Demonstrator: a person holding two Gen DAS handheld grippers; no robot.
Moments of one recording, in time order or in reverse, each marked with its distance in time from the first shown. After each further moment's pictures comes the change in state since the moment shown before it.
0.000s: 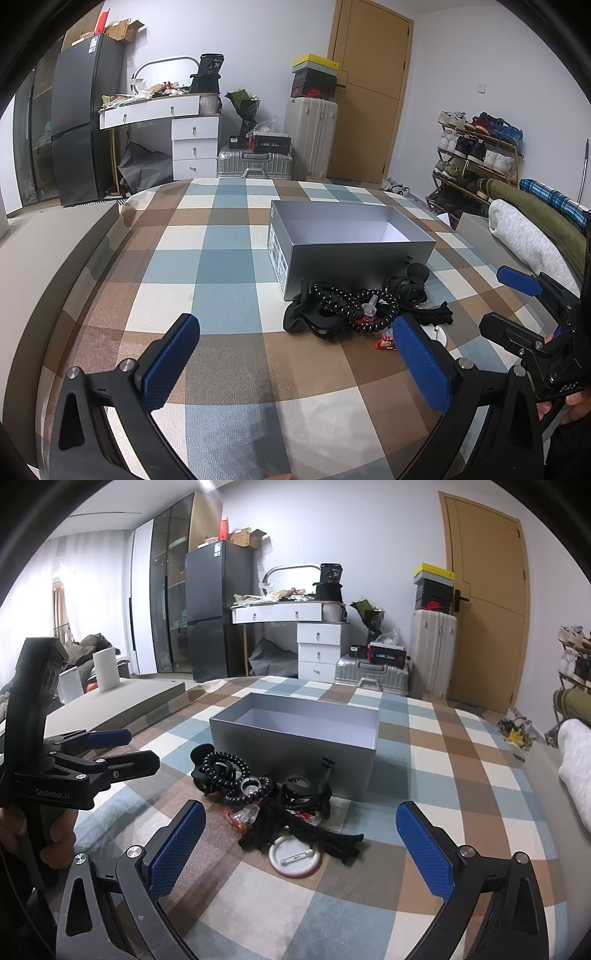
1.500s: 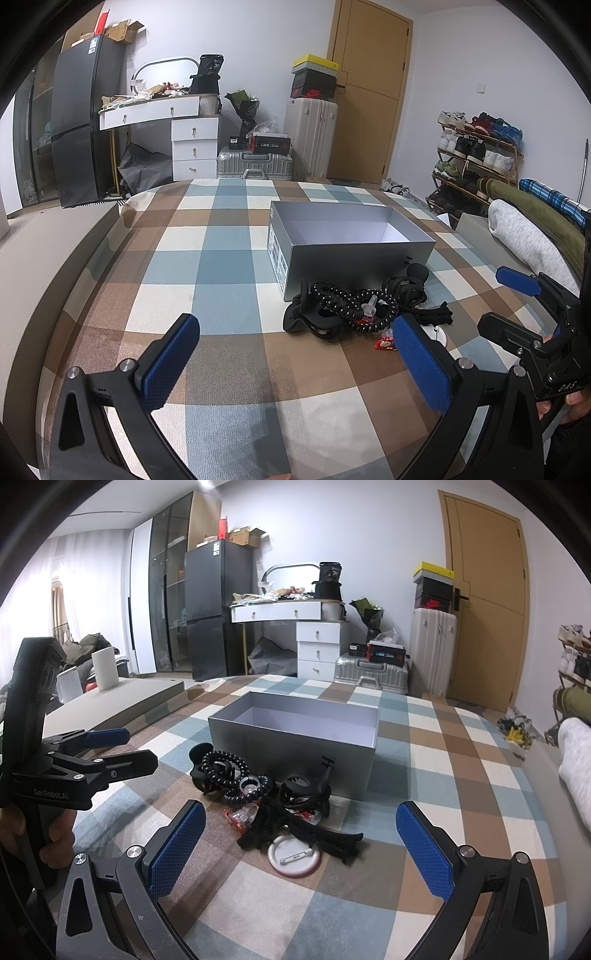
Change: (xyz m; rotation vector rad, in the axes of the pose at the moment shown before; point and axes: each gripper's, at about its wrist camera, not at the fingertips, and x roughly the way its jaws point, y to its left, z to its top) left arm 0.000 0.000 0.000 0.001 -0.001 0.000; right arm 0.000 0.001 0.000 0.000 0.002 -0.002
